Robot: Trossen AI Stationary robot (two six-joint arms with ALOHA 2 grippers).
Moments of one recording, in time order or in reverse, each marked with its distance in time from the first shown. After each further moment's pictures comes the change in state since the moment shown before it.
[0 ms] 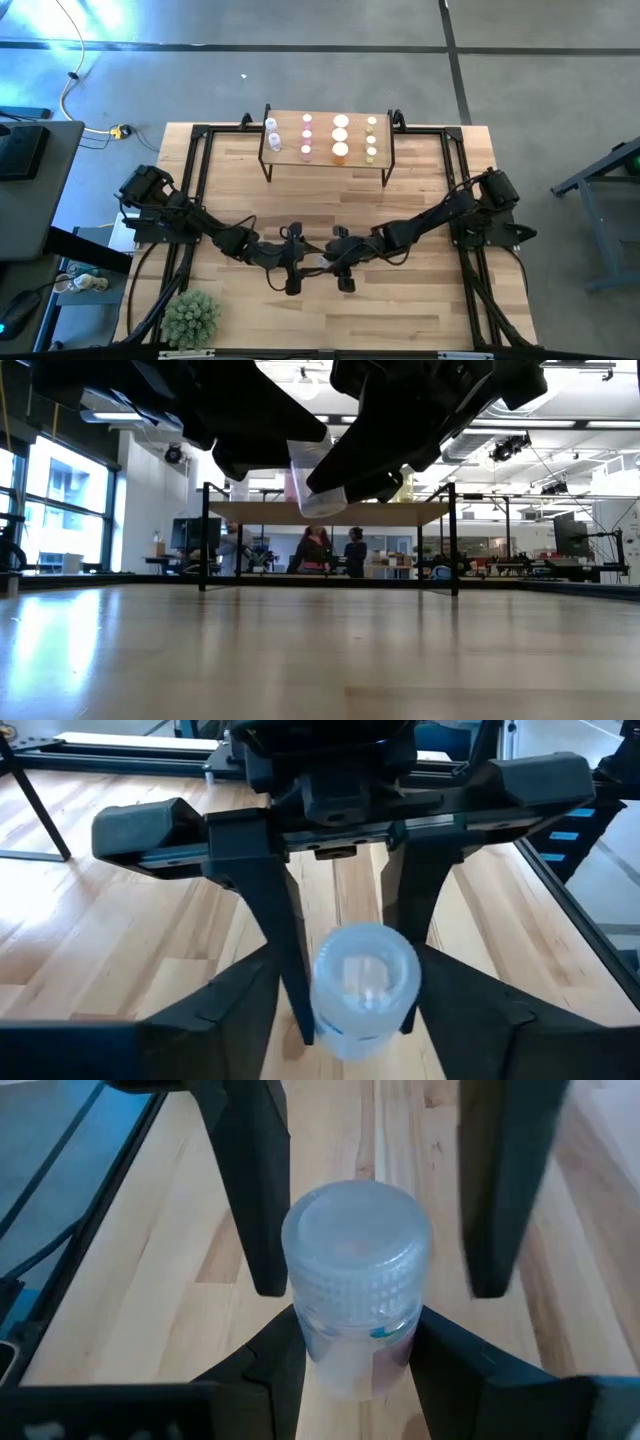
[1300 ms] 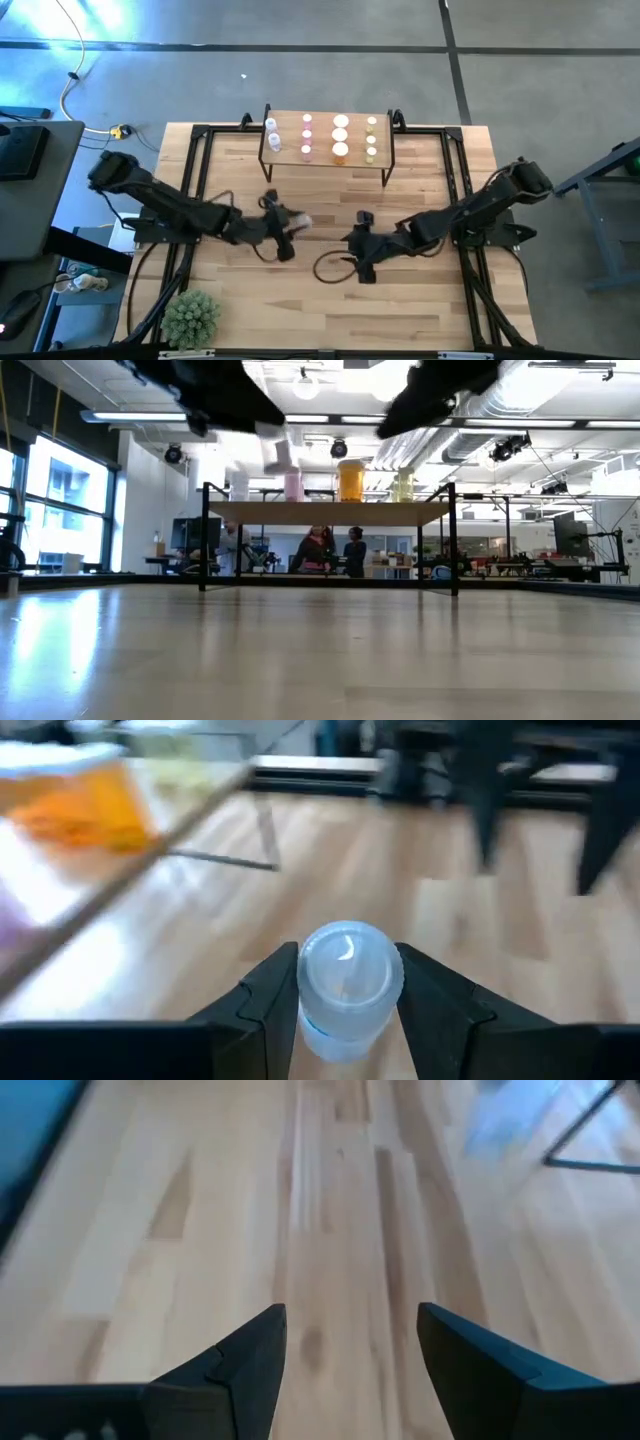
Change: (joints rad) left arm 0.080 -0.321 -0.001 -0.396 -0.238 0.000; right arm 0.070 -0.274 0.032 -0.415 0.257 -0.053
